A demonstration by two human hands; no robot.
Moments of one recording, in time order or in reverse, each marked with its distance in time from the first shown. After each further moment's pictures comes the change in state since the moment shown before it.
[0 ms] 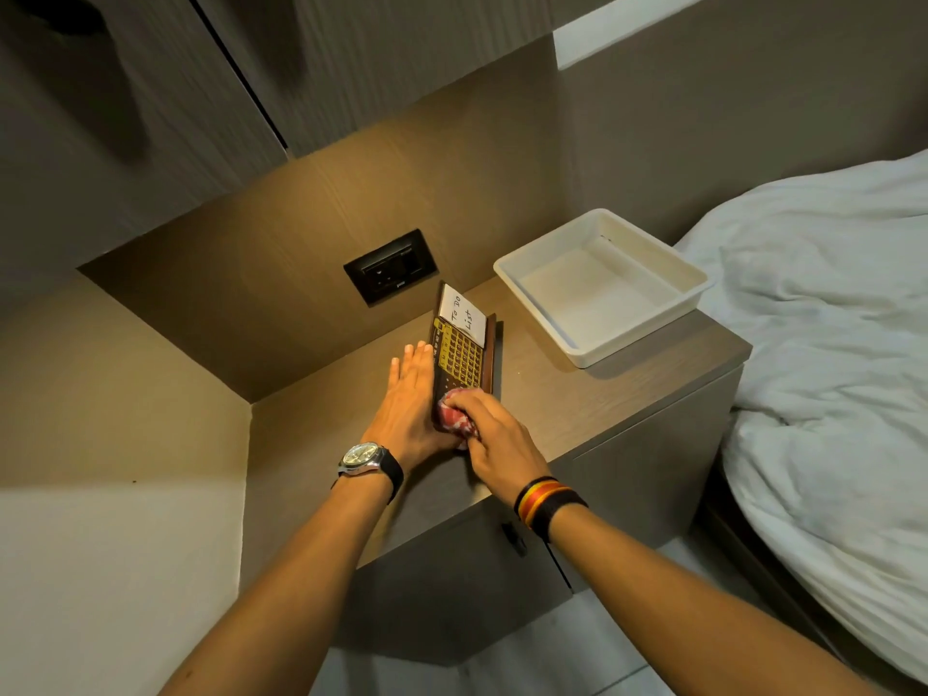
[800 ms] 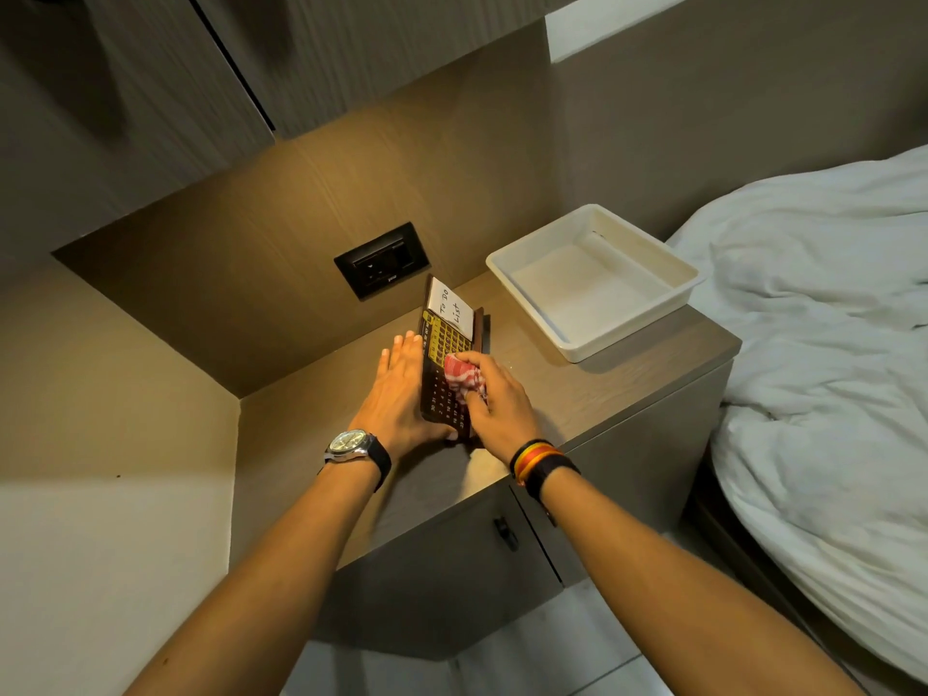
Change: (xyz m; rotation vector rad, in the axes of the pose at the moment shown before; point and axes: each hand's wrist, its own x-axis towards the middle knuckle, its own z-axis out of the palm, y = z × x) left_hand 0.005 -0.004 -0.005 0.022 -0.019 -0.007; right_hand 0.027 0.005 -0.014 0.224 0.062 0.185
